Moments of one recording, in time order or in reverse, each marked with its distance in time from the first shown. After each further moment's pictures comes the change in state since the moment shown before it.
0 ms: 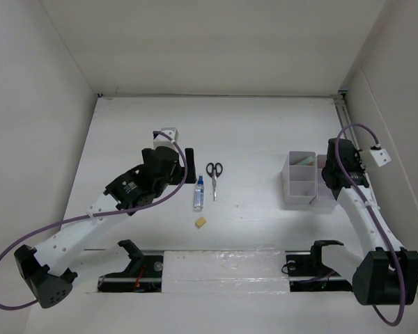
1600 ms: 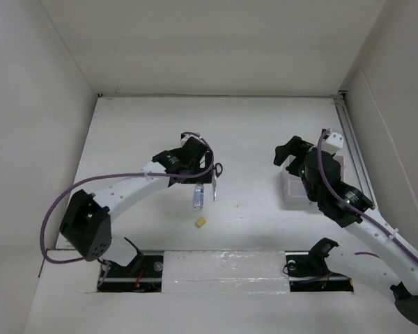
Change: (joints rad) left arm 0.053 0.437 0.071 -0.021 0.129 -0.087; right arm 0.665 -0.237 0.134 -0.024 -0.216 -0.256
